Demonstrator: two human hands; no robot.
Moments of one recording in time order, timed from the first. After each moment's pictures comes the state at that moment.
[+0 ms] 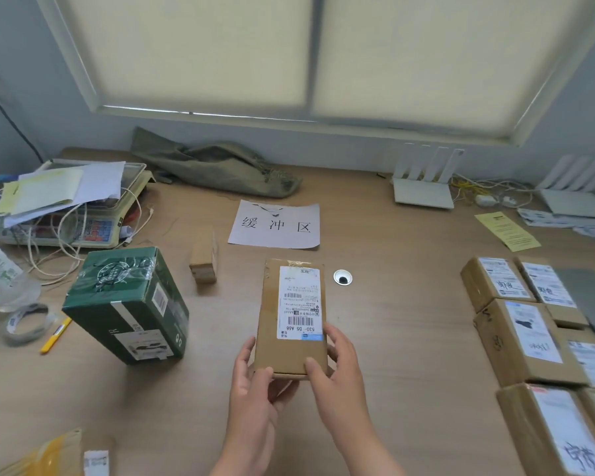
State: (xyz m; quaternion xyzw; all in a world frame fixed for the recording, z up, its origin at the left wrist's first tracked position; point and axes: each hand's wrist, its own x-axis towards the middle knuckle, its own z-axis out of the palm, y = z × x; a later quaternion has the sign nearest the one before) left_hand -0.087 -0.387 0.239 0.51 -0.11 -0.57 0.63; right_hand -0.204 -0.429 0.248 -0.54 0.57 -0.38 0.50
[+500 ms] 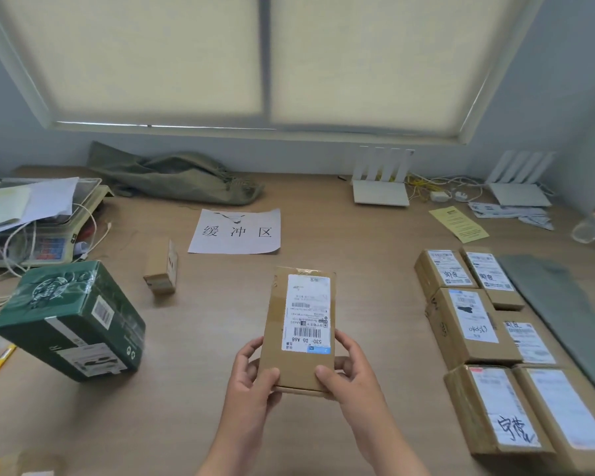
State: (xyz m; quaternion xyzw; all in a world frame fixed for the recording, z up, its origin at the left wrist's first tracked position) left_hand -0.159 -0.397 0.261 0.54 -0.24 -0.59 0.55; right_hand -0.322 -0.427 0.266 -0.43 0.56 -0.38 0.60
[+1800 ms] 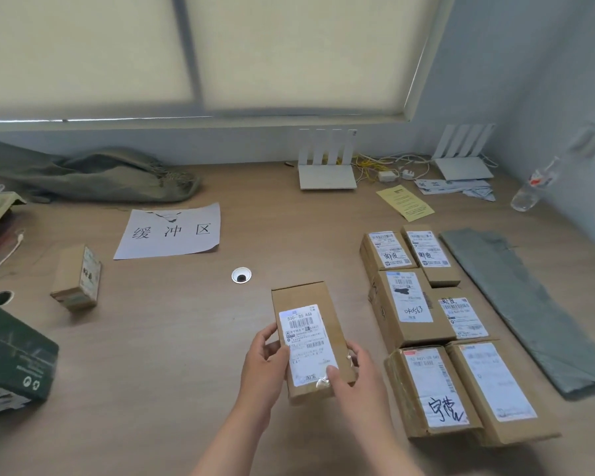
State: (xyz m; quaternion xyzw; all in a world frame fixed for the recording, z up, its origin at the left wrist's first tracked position) left_hand -0.296 -0.475 0.219 0.62 -0.30 -0.58 0.43; right_hand -0.454 -0.449 0.226 -0.48 0.71 -0.32 0.40
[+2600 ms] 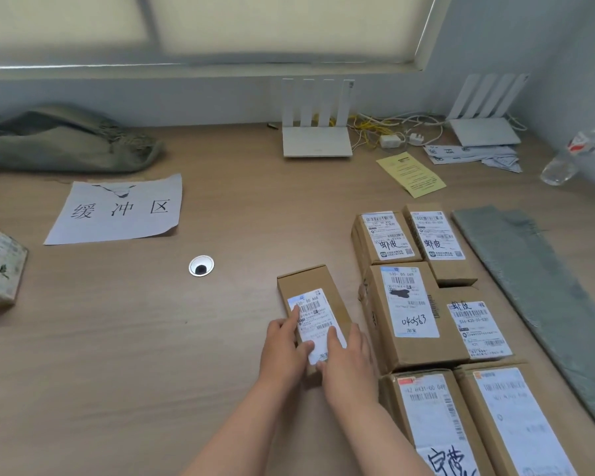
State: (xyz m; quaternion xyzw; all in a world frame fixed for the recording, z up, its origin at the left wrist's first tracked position) left_hand -0.387 -0.594 0.099 0.69 -0.52 -0.45 0.22; right_hand -0.509 -0.569 0.127 -0.62 0.74 0.02 0.28
